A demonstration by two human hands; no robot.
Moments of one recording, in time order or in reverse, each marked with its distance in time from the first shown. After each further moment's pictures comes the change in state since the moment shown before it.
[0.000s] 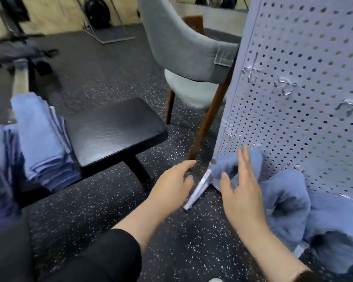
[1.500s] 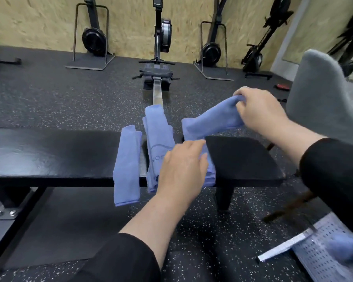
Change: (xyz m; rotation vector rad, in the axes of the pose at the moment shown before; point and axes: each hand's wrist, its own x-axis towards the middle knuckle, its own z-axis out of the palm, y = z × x) left_hand -0.175 -0.108 -0.244 0.255 0.868 -0.014; right_hand 0.074 -0.379 0.139 -0.448 -0.152 -0.806
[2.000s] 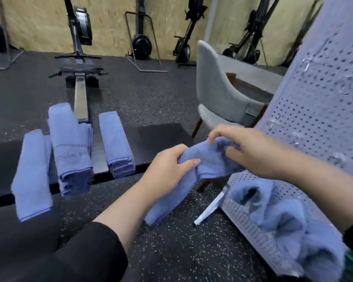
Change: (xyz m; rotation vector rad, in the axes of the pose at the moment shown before) left_hand -0.020 0.150 0.071 -0.481 -0.497 0.085; right_hand -0.217 0.112 -0.144 0.124 -0.388 0.025
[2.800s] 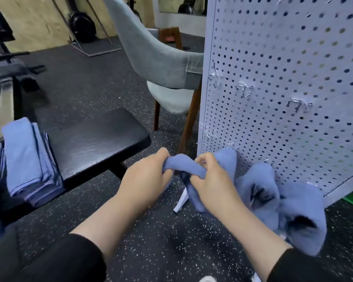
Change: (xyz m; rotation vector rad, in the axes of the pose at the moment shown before) left_hand 0.062 -0.015 0.153 0.571 -0.232 0.084; right_hand -0.049 0.136 0.164 0.578 0.314 0.709
